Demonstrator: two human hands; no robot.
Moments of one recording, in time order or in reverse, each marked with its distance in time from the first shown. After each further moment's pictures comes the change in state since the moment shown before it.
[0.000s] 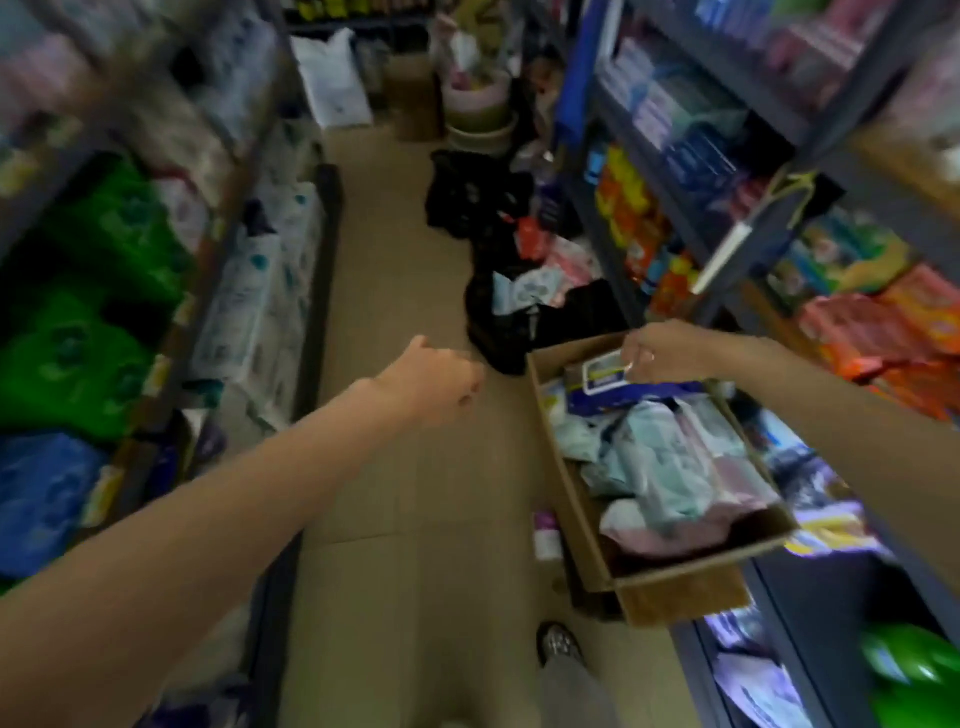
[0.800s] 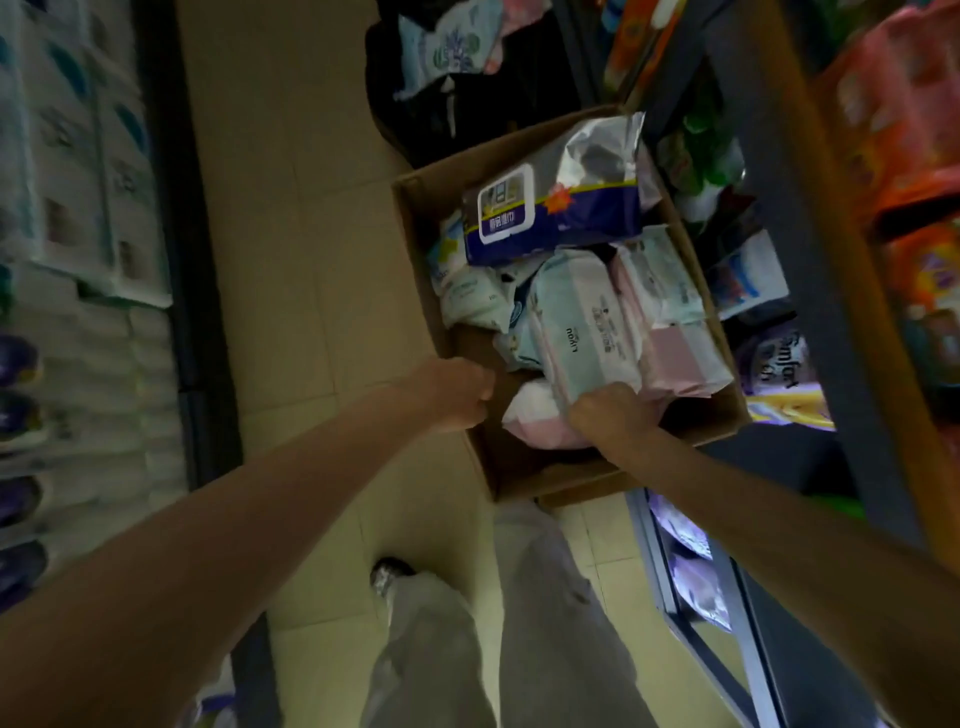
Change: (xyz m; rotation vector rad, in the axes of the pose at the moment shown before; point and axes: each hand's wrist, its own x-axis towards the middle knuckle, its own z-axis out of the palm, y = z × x) left_hand 0.209 0.205 0.128 -0.408 -0.620 0.097; right_hand 0.064 0.158 0.270 -0.312 -0.302 -0.107
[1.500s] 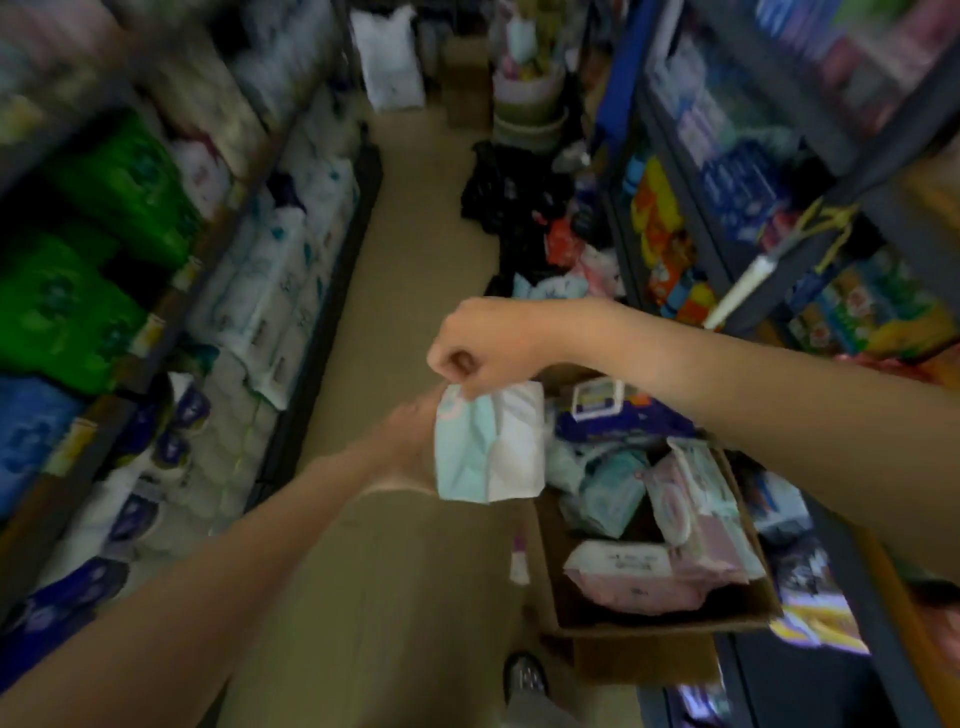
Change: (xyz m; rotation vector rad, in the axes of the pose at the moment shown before) left_hand -0.198 -0.118 0.003 -0.399 0.654 -0.085; right_hand -0.112 -0.129 -0.356 -0.037 0.420 -0.703
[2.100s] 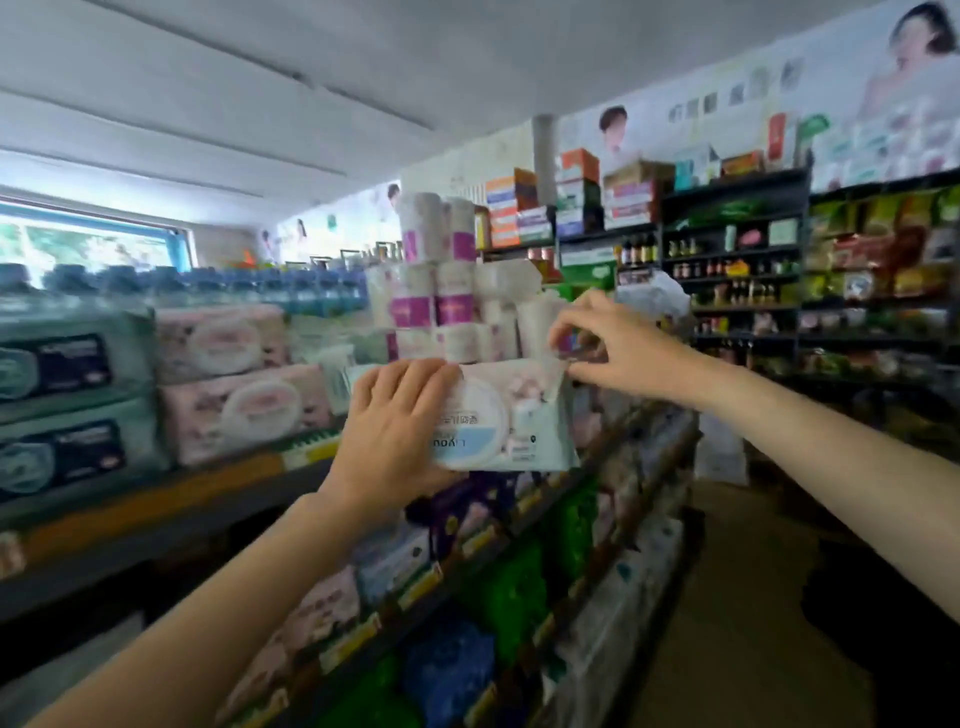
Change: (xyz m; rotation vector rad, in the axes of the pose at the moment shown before) left_hand -0.441 -0.107 -0.324 0.891 1.314 -0.264; right_hand 0.147 -0.334 -0.283 -0.042 0.773 -0.345
